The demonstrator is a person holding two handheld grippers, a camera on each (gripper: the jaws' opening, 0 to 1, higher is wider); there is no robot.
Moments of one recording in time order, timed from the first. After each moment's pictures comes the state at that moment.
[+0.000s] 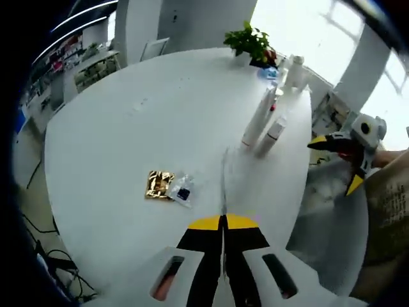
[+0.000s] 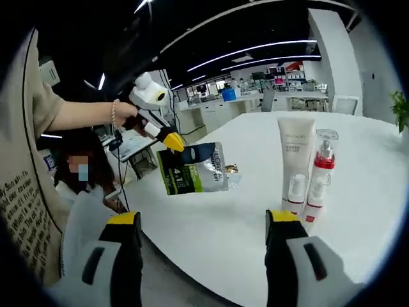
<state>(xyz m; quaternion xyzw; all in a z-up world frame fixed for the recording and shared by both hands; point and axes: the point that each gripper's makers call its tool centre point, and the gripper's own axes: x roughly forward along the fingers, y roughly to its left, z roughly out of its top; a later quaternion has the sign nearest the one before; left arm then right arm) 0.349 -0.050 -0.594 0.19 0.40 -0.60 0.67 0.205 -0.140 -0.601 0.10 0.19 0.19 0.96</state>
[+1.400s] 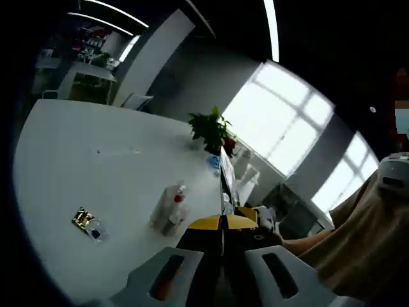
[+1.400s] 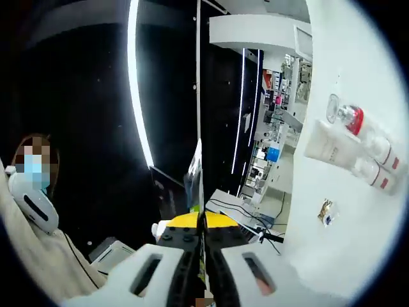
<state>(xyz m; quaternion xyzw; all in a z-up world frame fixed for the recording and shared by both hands) 0.262 -0.092 -0.447 -0.14 0.32 -0.66 0.67 0.208 -0.170 -0.457 0.58 -0.11 0.27 0.77</state>
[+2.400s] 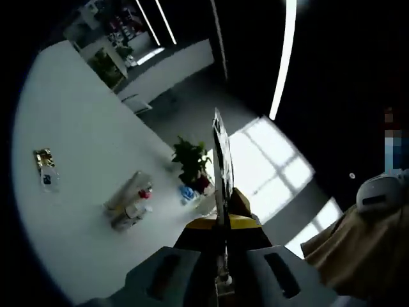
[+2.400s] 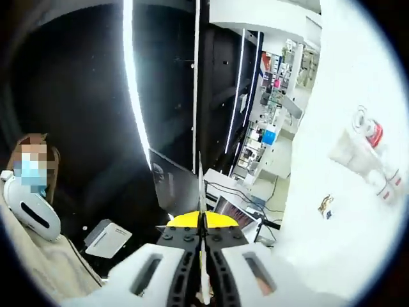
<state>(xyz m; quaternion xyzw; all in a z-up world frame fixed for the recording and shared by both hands) 0.207 -0.101 -0.460 -0.41 0.30 -0.62 0.60 0.216 -0.156 -0.443 0.51 -0.03 0.26 0.82</state>
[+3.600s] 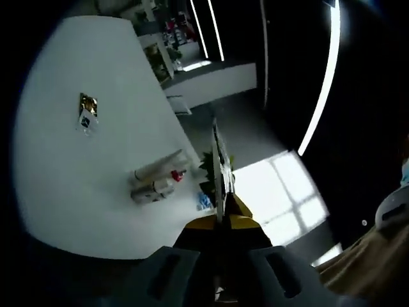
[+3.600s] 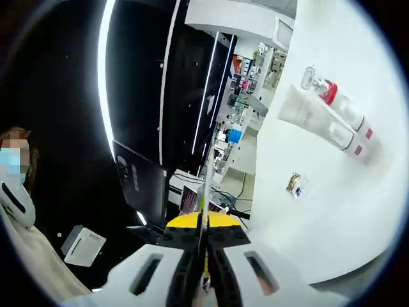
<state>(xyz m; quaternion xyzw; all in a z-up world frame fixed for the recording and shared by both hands) 0.194 -0.080 -0.522 -0.48 0.35 -0.49 0.63 0.214 -0.117 -0.513 0.54 0.04 0.17 0.83</state>
